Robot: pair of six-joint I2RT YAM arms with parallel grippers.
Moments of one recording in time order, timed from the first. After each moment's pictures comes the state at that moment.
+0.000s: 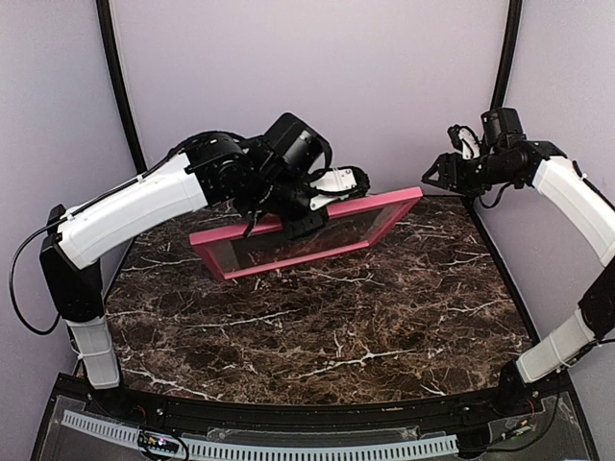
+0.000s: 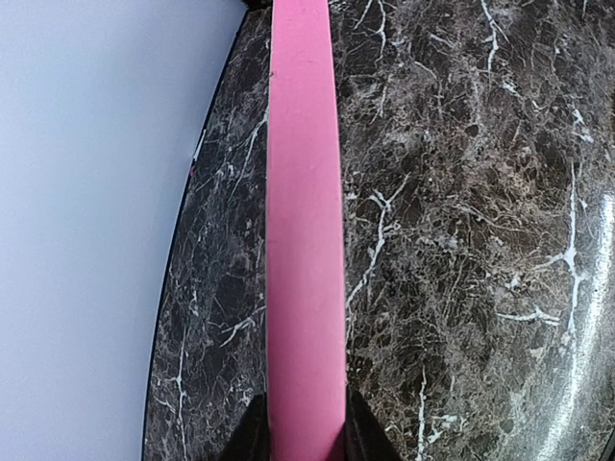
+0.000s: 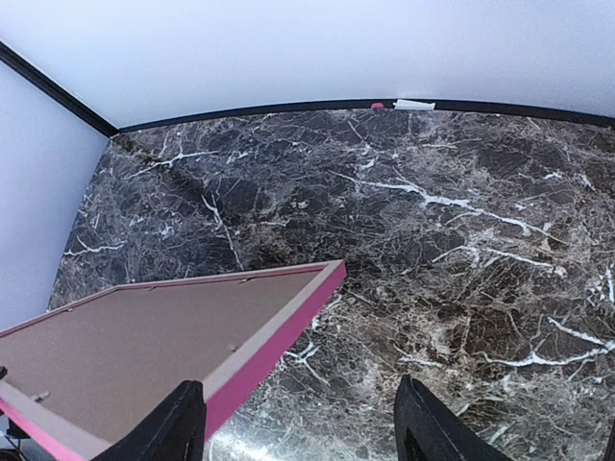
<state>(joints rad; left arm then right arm) -1.07 1.88 2.05 -0.96 -0.32 0.49 0.21 1.45 1.52 -0.79 -0.34 0.23</state>
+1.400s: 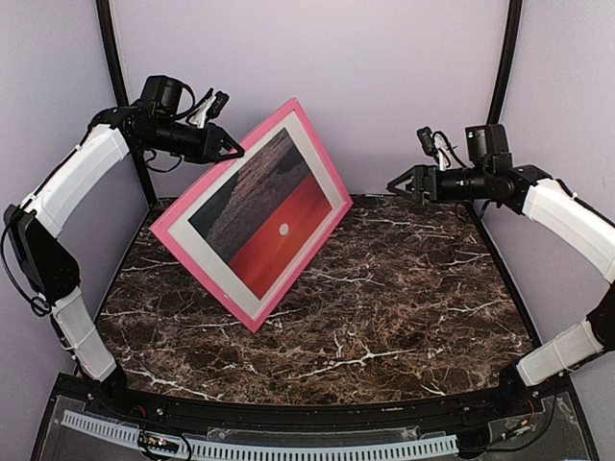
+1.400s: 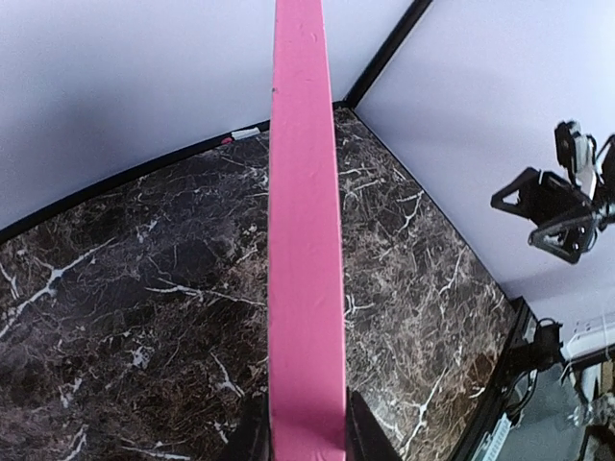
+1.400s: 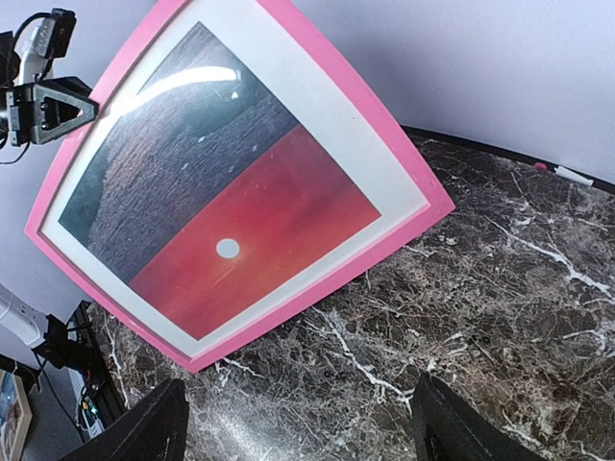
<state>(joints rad) -0.36 1.74 2.01 -0.90 0.55 -0.10 0.36 1.36 1.29 -0.44 -0.56 0.19</state>
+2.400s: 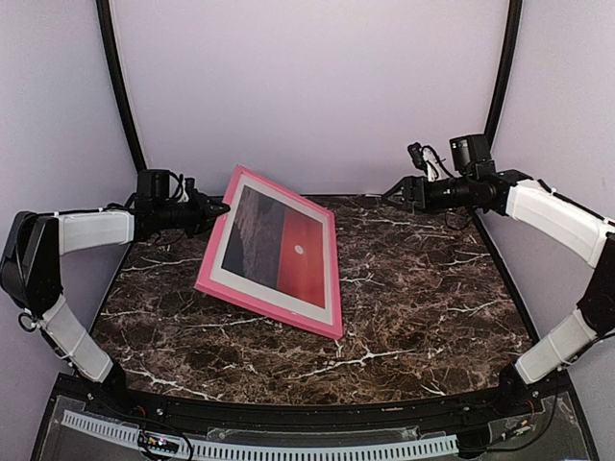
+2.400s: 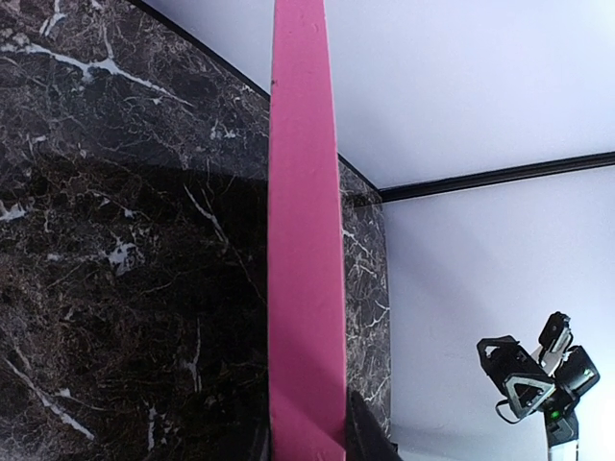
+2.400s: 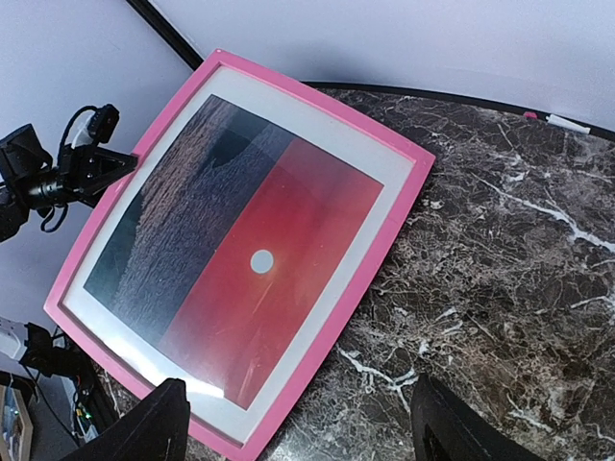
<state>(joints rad) -0.21 1.60 1.05 0.08 0.58 -0.95 0.36 1.45 1.27 -0.42 -0.52 0.23</state>
